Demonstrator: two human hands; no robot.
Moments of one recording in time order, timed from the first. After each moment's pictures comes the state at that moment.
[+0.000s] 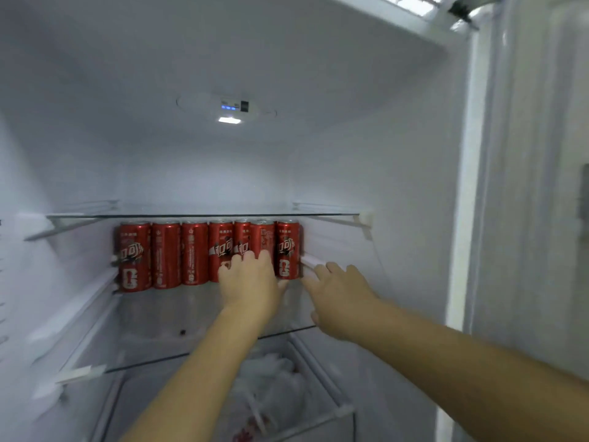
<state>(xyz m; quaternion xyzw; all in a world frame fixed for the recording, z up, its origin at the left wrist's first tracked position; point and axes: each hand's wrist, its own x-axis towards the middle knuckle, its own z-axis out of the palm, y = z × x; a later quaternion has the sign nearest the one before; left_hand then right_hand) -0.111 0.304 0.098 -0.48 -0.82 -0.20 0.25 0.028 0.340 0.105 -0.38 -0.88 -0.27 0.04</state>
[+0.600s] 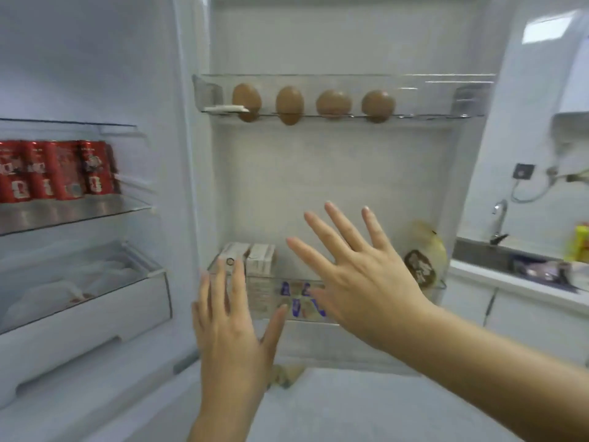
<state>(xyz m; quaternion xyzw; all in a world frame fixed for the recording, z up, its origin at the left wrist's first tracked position) 0.245 0.088 -0.069 -0.64 -0.57 -0.50 0.10 0.421 0.076 0.032 -0.45 -0.79 -0.39 0.14</state>
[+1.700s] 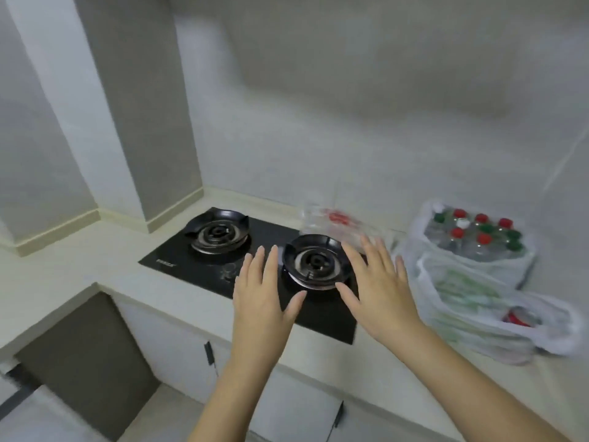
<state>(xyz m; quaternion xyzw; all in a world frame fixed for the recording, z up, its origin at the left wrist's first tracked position) 0.928 -0.299 -0.153 -0.89 0.22 -0.16 -0.36 0.872 -0.484 -0.124 -0.98 0.12 -0.16 0.02</state>
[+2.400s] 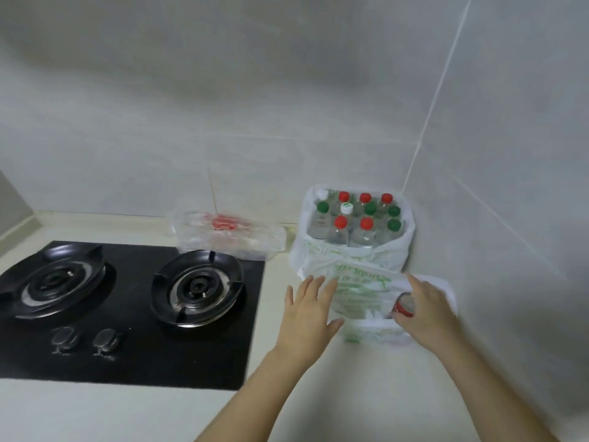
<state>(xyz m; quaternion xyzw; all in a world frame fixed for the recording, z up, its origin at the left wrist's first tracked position) 0.929 -0.625 -0.220 -0.84 0.50 0.03 -0.20 0.781 -0.812 -0.220 -0.87 0.45 -0.05 0.17</state>
